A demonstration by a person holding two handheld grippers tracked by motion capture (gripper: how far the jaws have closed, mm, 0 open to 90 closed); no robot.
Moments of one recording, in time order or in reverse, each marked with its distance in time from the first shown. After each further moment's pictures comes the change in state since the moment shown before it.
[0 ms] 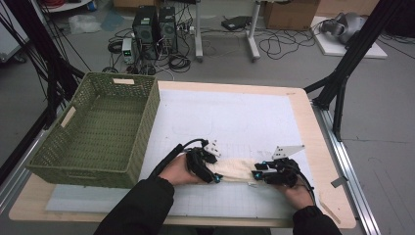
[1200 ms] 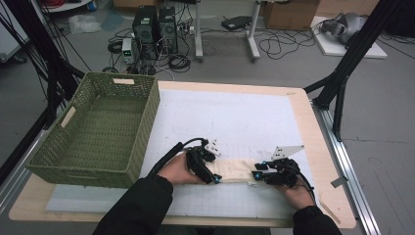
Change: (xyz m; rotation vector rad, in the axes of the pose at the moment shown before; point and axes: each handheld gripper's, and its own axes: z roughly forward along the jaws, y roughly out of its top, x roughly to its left) left arm -0.002 0.001 0.004 0.032 0.055 0.045; right arm 0.003 0.002 -0.001 0.013 -0.013 -0.020
